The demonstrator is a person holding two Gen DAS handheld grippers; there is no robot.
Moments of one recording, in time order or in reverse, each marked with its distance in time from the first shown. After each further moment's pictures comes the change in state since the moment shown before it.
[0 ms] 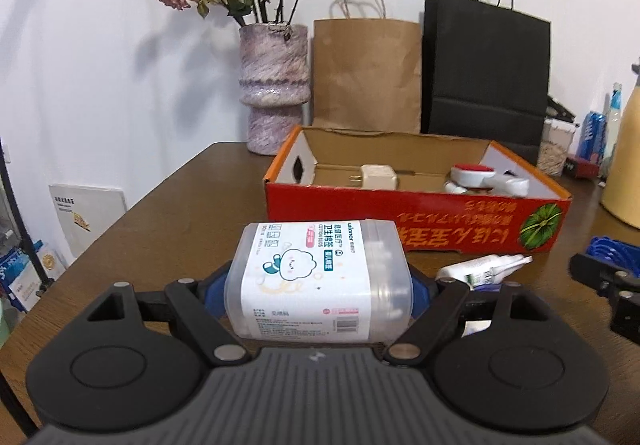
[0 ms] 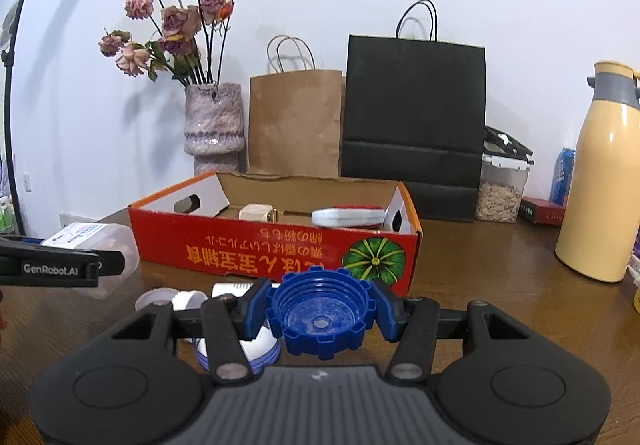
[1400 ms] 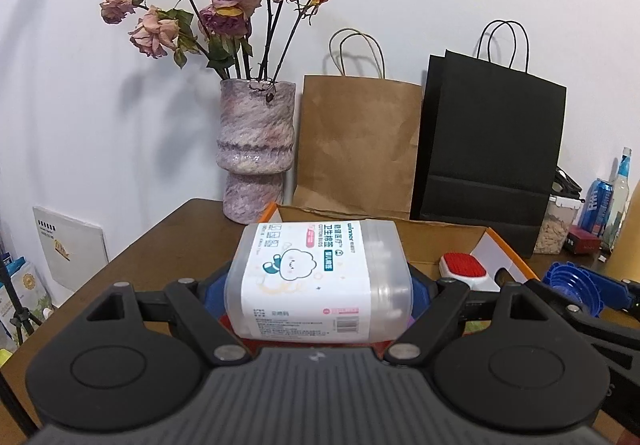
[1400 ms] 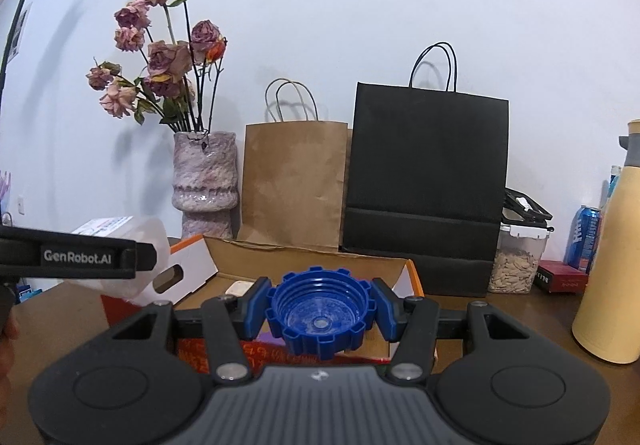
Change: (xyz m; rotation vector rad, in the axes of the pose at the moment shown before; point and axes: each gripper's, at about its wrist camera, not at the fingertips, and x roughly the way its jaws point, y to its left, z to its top) left arm 0.043 -0.025 0.077 -0.068 -0.111 -0.008; right arm 0.062 -0.003 0.068 -0.029 -0.110 0.001
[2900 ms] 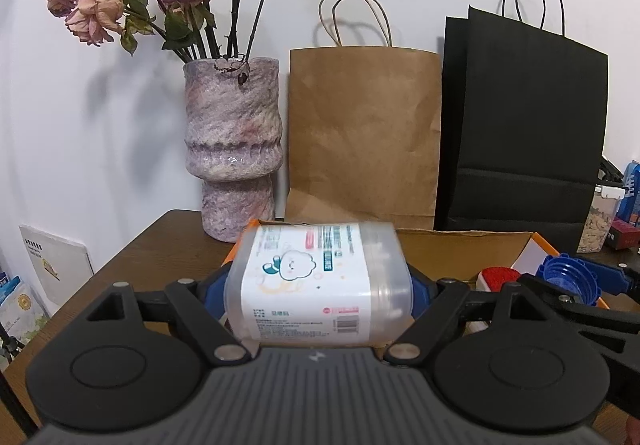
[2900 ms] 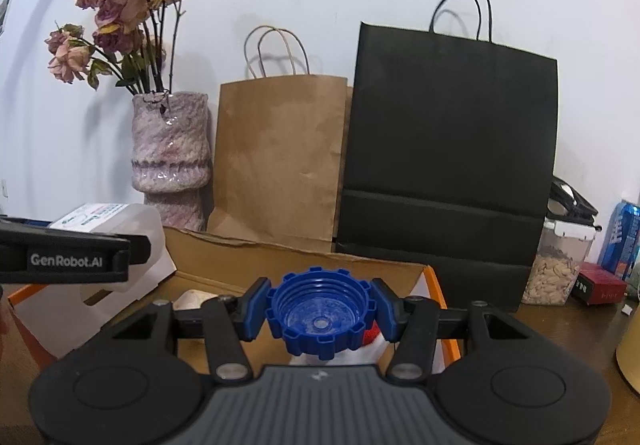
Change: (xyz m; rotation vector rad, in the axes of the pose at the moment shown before) left arm 0.107 -0.008 0.021 0.061 0.039 0.019; right arm 0.124 -0.017 0.009 -0.012 0.089 0.001
